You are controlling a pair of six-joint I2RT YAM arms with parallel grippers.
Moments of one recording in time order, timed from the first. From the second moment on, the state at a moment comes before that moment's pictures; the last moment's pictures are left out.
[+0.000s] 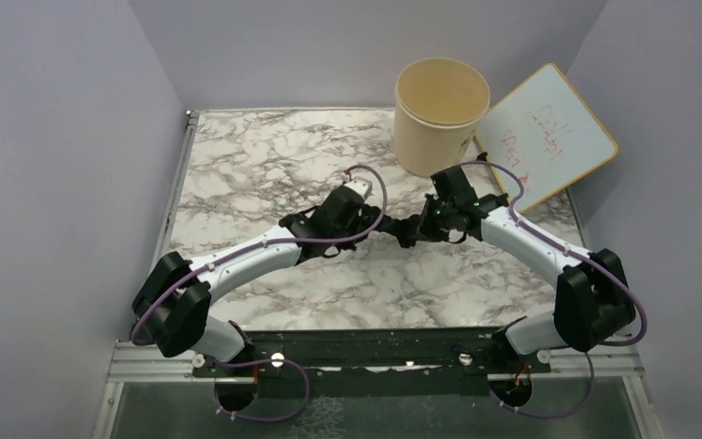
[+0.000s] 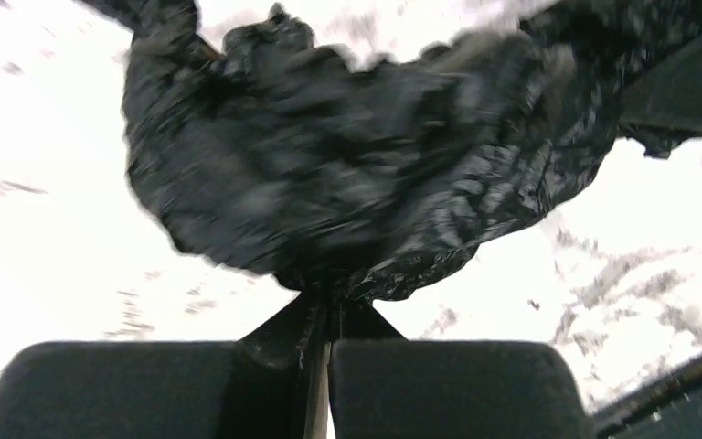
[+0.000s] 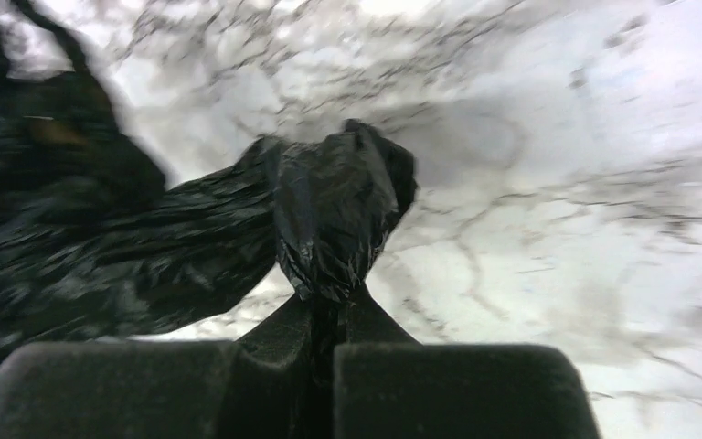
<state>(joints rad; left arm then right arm) -0.83 1.44 0.89 -0.29 -0.13 -0.39 0.48 1.43 0.91 -0.46 -0.17 0.79</state>
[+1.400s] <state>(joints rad) -0.55 1.21 0.91 -0.54 0.05 -0.35 0.48 1.39 0.91 -0.75 0.32 0.52</state>
